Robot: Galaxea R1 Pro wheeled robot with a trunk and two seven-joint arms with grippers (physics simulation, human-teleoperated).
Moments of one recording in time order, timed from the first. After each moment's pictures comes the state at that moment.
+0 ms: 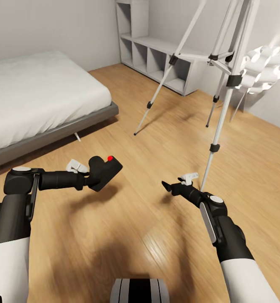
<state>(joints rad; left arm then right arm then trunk) -0.77 0.15 0.18 -1.57 -0.49 0.94 -1.40 -0.63 0.01 -0.04 -1.26 -0.01 0.42 0.47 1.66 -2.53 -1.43</state>
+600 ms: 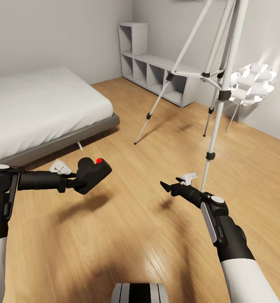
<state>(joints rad) -0.77 0.30 0.19 -1.57 -0.49 0.94 -1.56 -0.63 0.01 -0.06 -1.26 -0.01 0.42 0.55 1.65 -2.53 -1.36</state>
